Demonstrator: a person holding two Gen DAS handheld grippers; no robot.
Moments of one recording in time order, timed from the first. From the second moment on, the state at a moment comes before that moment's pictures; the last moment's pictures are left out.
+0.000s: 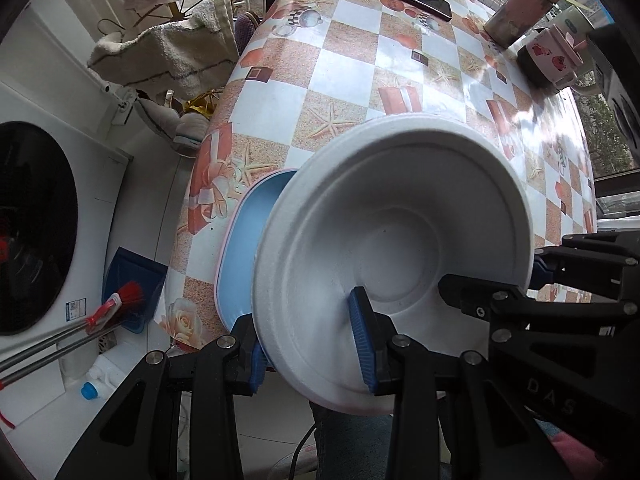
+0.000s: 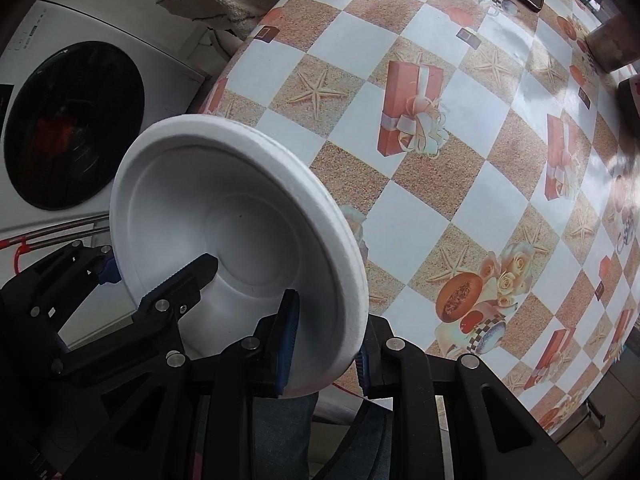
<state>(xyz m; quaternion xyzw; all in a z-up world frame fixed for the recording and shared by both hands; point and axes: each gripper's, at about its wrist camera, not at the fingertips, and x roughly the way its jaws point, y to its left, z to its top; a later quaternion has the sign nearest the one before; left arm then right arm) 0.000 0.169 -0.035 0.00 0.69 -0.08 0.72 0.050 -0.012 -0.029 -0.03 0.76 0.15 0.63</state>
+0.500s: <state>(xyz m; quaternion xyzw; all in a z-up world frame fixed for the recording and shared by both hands) -0.007 0.206 -0.055 -0.03 0.71 -0.04 0.70 0.056 0.046 -0.063 -0.05 0.78 0.18 0.60</state>
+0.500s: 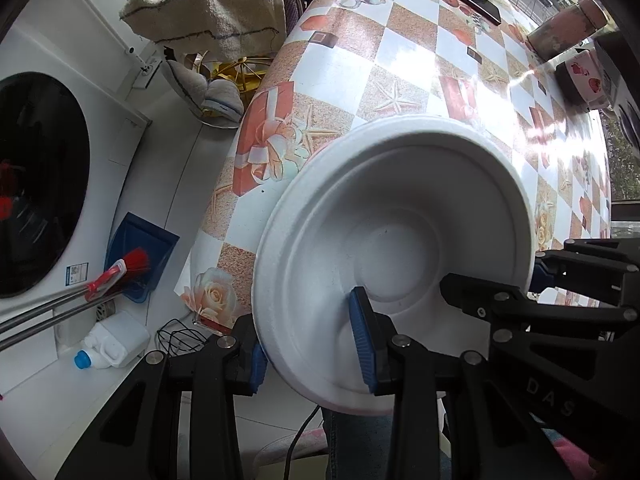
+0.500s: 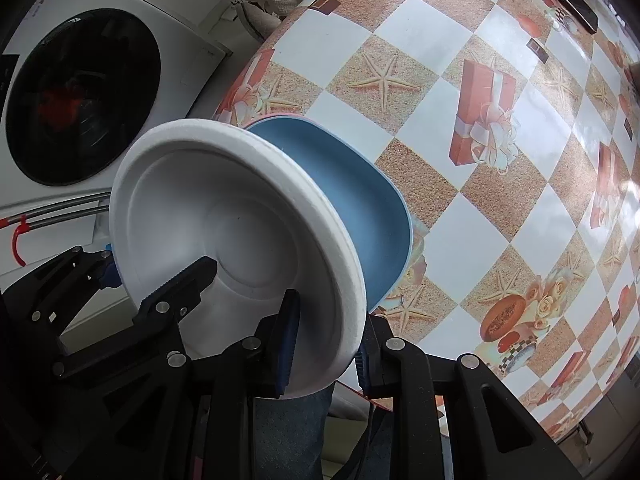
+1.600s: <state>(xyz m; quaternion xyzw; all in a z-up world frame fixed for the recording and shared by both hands) 0.009 0.199 -0.085 -0.01 0.72 -0.04 0.69 0.053 0.021 -0.100 -0.02 0.78 0.17 0.60</state>
